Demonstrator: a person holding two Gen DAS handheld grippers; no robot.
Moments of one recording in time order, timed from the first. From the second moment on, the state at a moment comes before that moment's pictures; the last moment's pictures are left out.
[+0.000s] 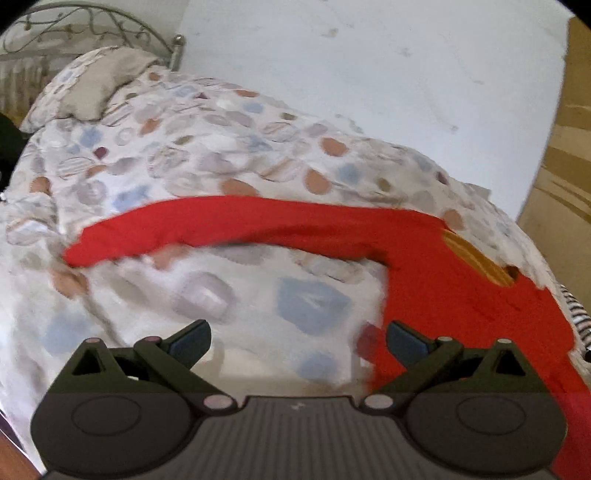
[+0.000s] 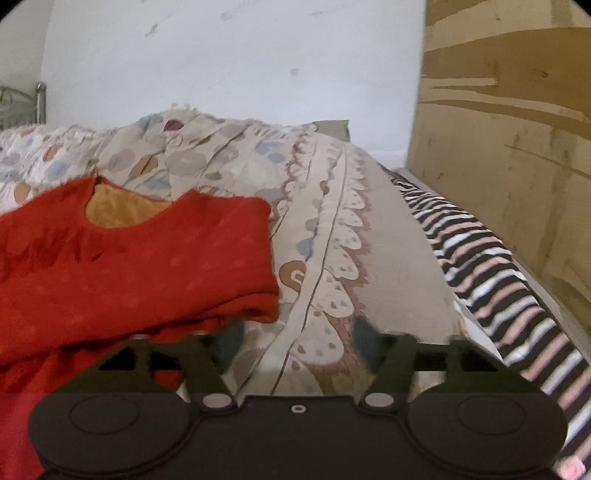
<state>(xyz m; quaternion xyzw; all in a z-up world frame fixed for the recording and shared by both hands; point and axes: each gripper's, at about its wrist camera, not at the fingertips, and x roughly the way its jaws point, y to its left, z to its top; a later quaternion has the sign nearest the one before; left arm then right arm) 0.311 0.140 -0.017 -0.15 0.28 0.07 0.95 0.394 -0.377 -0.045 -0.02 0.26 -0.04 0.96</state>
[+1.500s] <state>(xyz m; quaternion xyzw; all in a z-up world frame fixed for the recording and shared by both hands) 0.394 0.175 0.117 -0.06 0.03 -0.01 1.00 0.260 -0.301 -0.032 0.04 0.23 0.09 0.97</state>
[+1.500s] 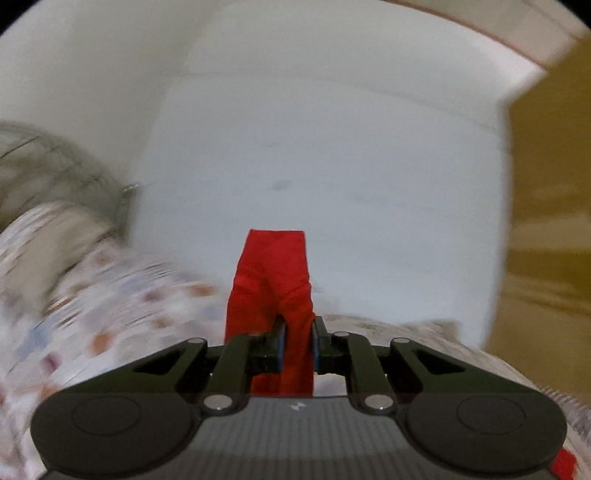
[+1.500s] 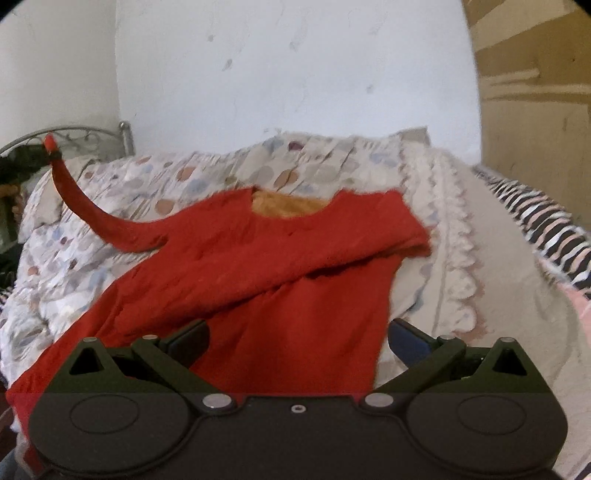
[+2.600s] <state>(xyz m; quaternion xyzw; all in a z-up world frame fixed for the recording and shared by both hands) 0.295 -0.031 -0.011 0.06 0.25 -0.38 0.89 0.249 -0.339 -0.042 0.08 0.22 0.04 0.97</state>
